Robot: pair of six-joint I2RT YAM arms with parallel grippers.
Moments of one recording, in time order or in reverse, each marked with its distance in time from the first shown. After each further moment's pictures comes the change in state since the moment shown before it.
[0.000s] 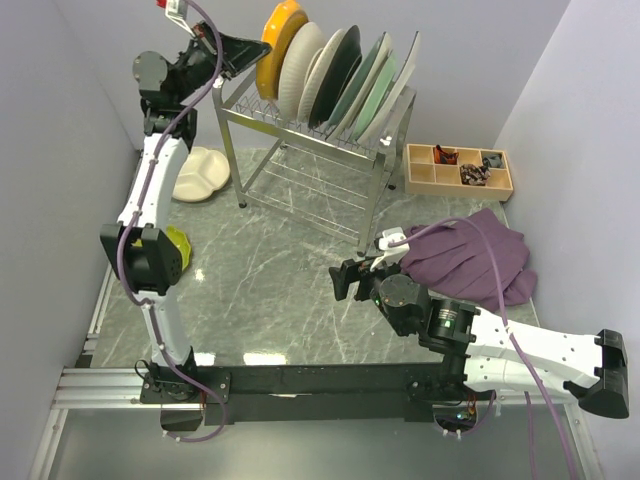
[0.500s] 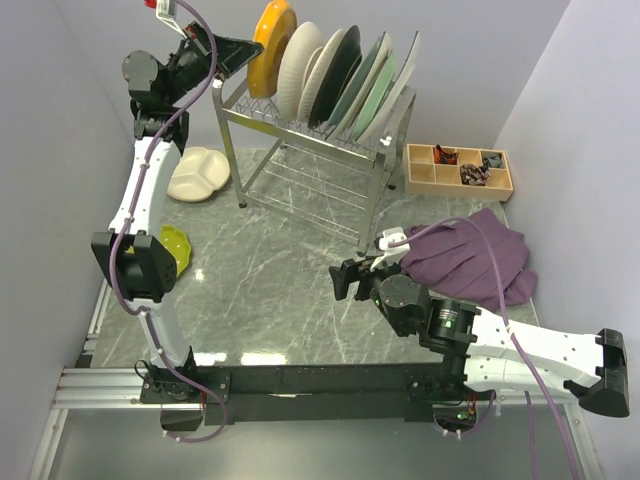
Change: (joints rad) left arm 0.025 -0.082 -0.063 -0.040 -0.014 0.097; right arm 0.012 0.000 0.011 -0.007 0.018 -0.007
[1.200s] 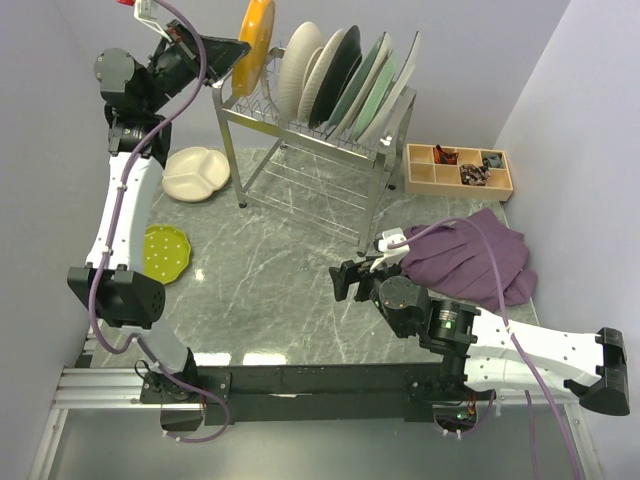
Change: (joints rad) left arm -0.002 -0.216 -0.100 -0.241 -0.069 0.262; right arm 0.014 0.000 0.002 -0.001 0.022 -0.008
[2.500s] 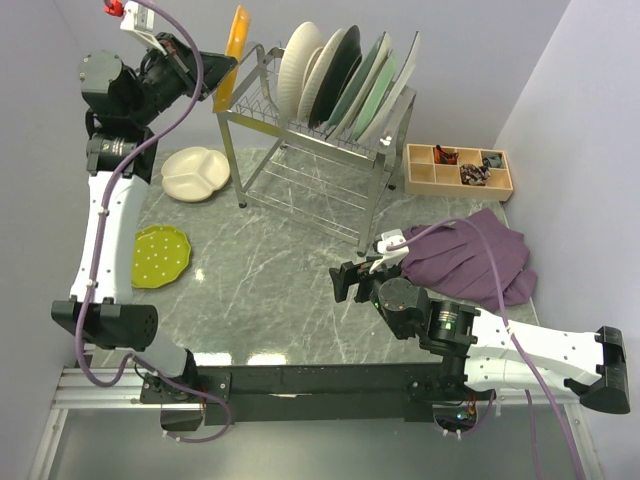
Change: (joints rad) left arm 0.006 -0.152 -0.043 -0.332 -0.126 0.262; right arm 0.016 0.000 0.000 0.000 0.022 -0.015
